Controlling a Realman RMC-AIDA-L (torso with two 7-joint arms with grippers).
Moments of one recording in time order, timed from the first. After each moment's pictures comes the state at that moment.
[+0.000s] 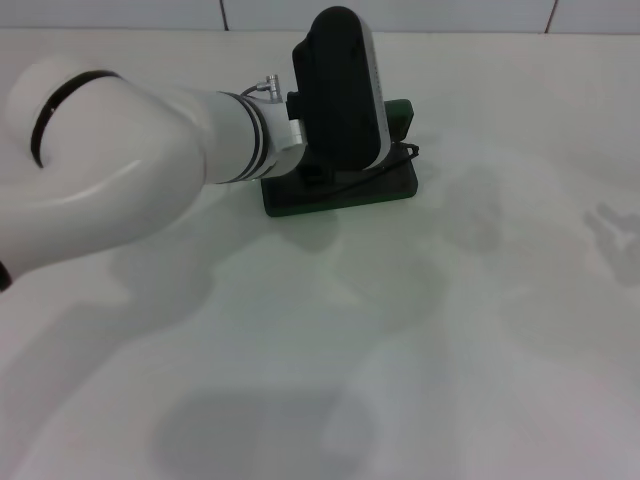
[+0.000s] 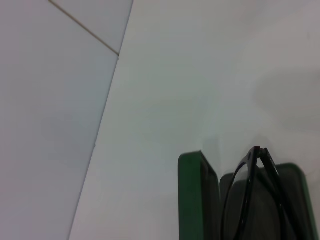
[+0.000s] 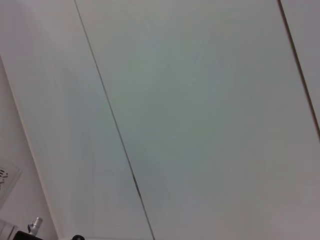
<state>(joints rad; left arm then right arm) -0.58 -2.10 1.91 1.18 2.84 0.70 -2.32 0.26 2.00 -0.75 -0.58 -1.42 -1.49 1.23</state>
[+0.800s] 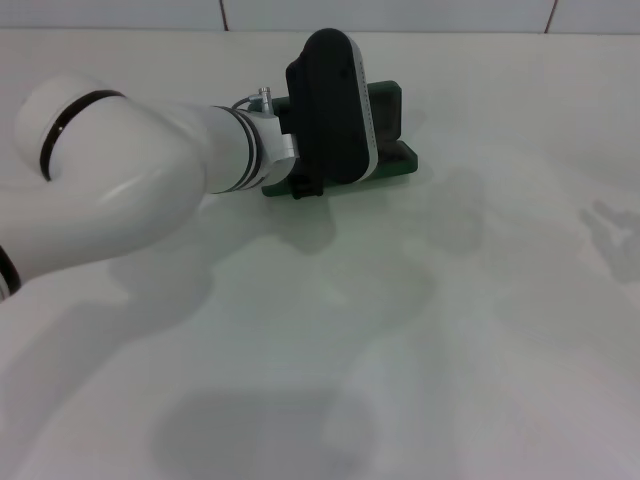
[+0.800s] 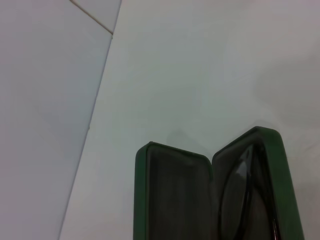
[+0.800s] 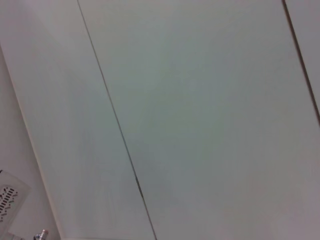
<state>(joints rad) -0.60 -2.10 1.92 1.09 2.84 0.64 -2.30 0.27 2.00 -0.75 -0.58 -1.43 -1.49 1.24</state>
